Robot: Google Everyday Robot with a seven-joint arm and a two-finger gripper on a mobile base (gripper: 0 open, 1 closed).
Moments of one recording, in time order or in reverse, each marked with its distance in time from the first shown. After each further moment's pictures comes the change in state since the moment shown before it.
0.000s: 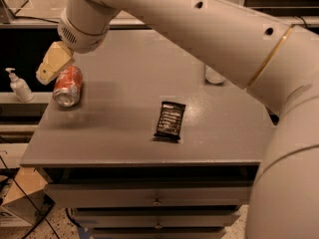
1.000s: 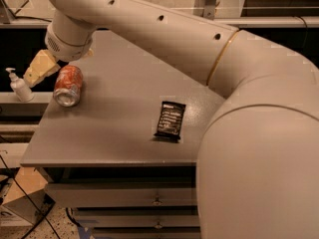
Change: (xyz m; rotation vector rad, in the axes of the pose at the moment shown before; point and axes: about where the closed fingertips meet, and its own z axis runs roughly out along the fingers) arm -0.023 -0.002 0.065 -0.016 0.007 0.116
